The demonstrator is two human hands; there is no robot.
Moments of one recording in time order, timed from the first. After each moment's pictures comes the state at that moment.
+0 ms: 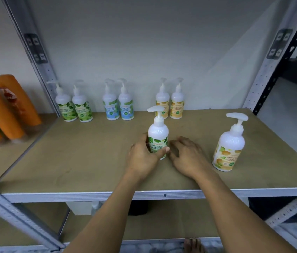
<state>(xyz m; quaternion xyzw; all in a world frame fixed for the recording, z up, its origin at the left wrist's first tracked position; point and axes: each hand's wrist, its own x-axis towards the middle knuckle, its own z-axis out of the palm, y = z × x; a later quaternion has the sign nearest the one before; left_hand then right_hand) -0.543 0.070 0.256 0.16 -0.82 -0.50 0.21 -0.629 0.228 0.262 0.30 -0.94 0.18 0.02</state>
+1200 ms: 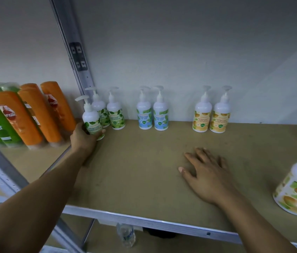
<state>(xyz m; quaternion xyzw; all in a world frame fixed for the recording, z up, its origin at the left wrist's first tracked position) -0.493 -0.209 0.277 0.41 -0.75 -0.35 0.38 -0.626 0.164 0.261 0.36 -0.93 0.10 -0.03</state>
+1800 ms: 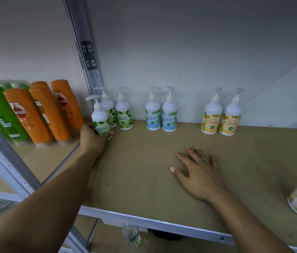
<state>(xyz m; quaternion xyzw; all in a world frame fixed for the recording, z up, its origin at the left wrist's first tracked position) -0.495 -0.222 0.263 0.44 -0.74 -0.32 0.39 -0.611 0.120 0.258 0.39 -0.92 0.11 -0.02</state>
